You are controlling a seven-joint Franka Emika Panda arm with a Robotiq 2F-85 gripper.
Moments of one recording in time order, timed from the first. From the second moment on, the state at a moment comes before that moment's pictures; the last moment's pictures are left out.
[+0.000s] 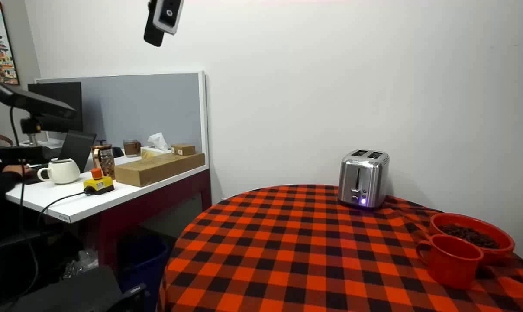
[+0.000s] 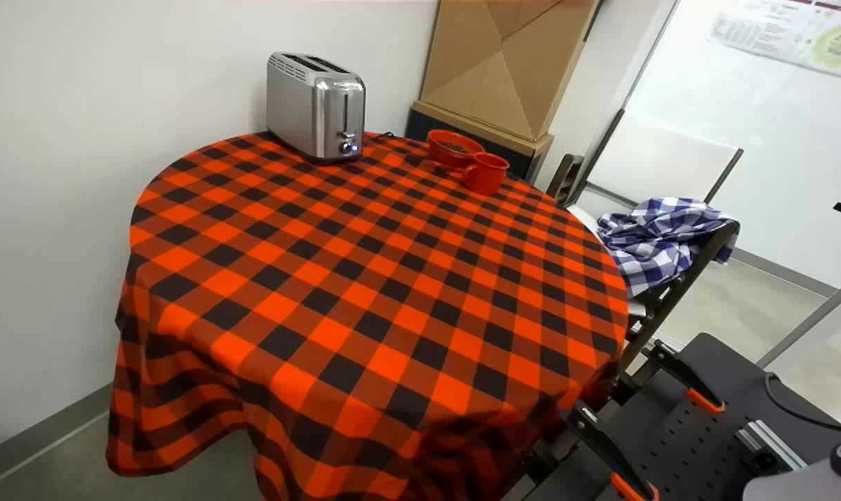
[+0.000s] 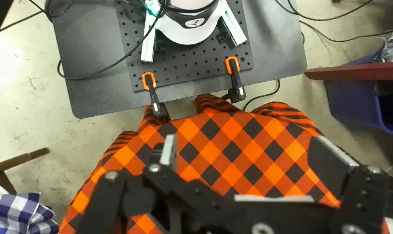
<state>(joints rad) -0.08 -0.74 -0.06 -2.35 0.01 1.33 0.10</state>
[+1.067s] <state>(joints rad) -0.11 -0.71 -0.08 -2.36 -0.05 1.39 0.09</state>
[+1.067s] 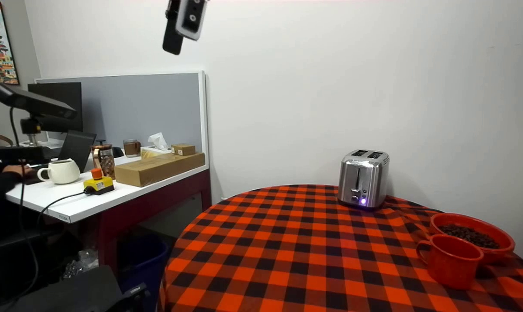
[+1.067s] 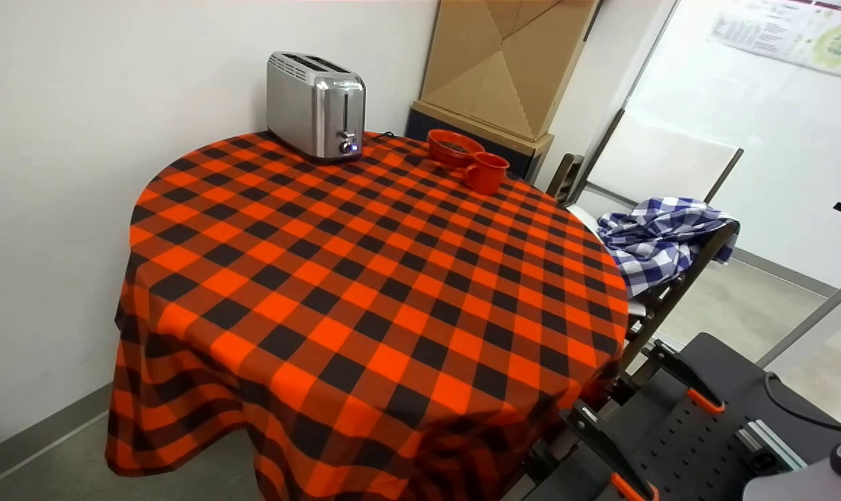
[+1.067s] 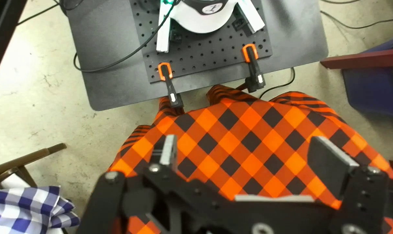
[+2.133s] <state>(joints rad) -0.20 0.04 -0.34 -2.35 -0.20 2.43 -0.47</state>
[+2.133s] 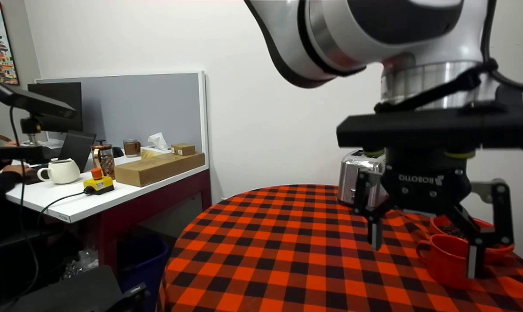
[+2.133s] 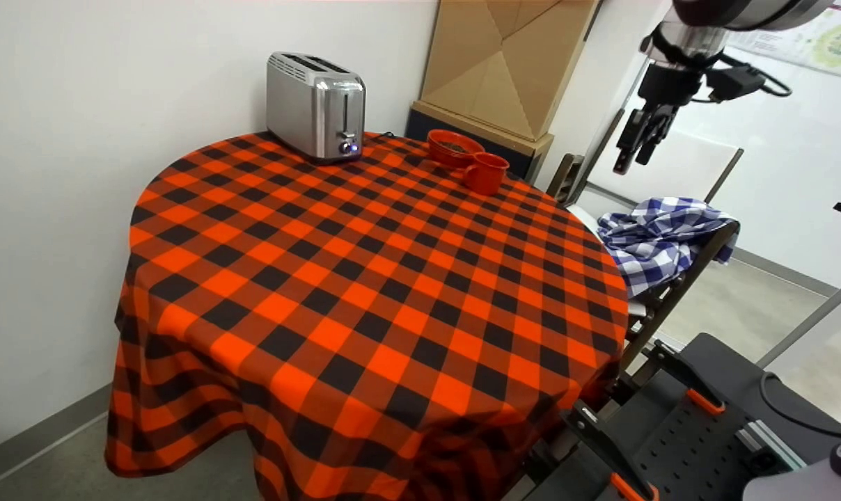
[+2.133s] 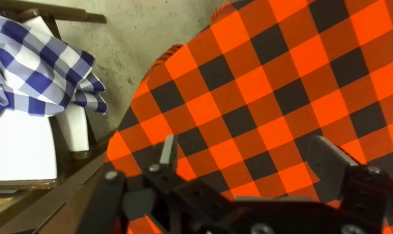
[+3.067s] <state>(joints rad) -0.34 0.56 -0.09 -1.93 -0.01 2.53 -0.63</state>
